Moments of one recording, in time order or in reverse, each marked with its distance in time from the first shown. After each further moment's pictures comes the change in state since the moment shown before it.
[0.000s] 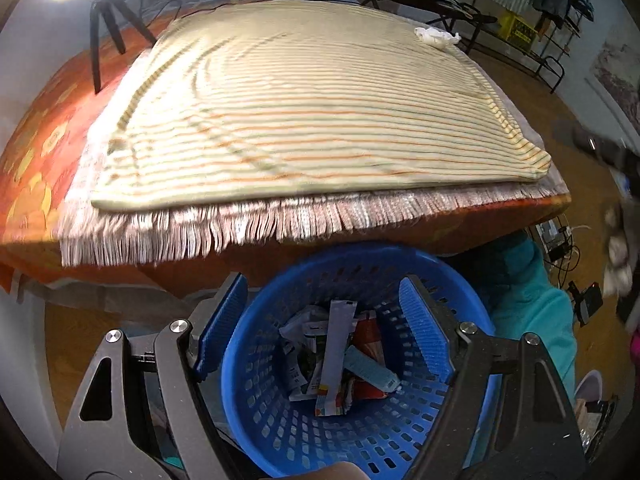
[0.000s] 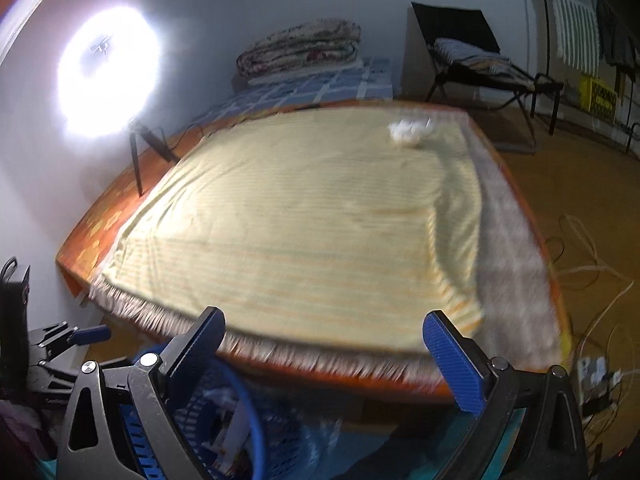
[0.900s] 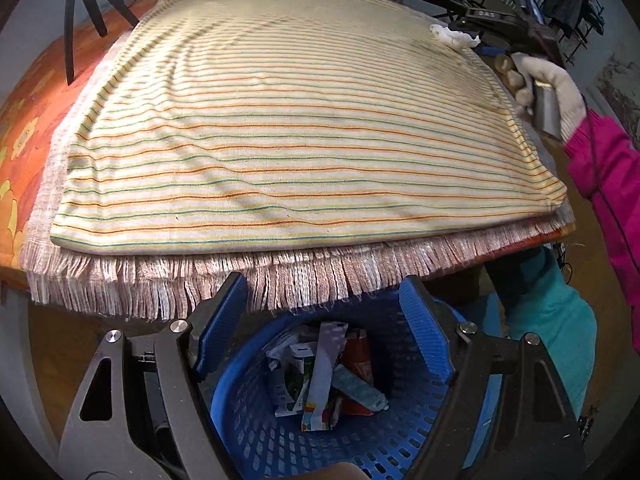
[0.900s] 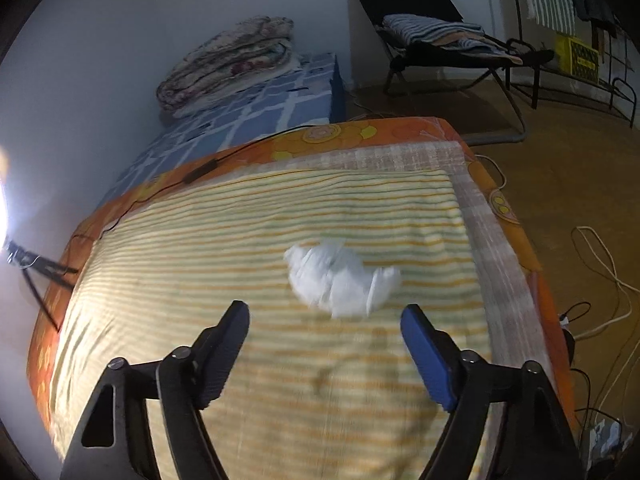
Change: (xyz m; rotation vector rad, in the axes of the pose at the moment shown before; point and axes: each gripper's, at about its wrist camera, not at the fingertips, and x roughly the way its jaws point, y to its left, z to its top) left arm 0.043 0.013 0.037 -0.069 0.067 -0.057; right arm 0.198 -0.108 0.183 0.213 0.041 -0.055
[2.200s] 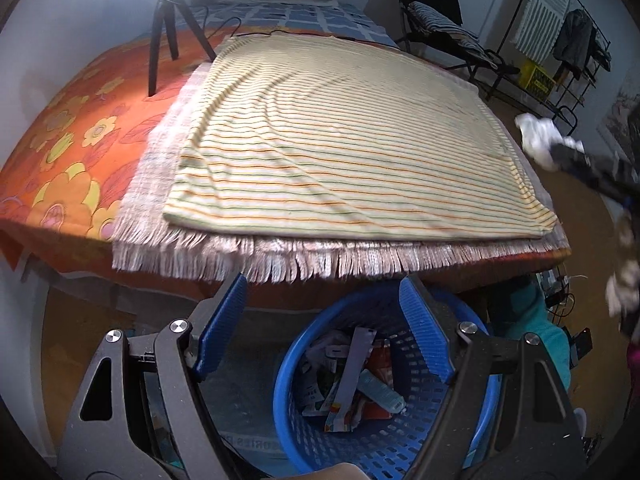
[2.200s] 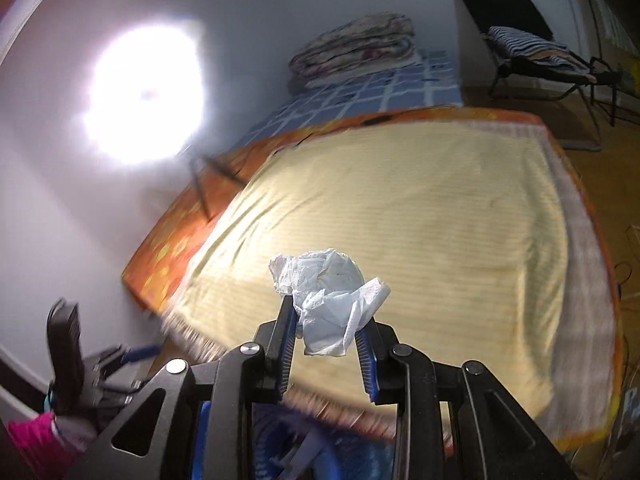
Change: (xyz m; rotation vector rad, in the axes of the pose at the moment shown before) left arm -0.080 0.045 -0.039 -0.073 -0.185 0.052; right arm -0.201 0.118 -0.178 -0.189 0.053 0.350
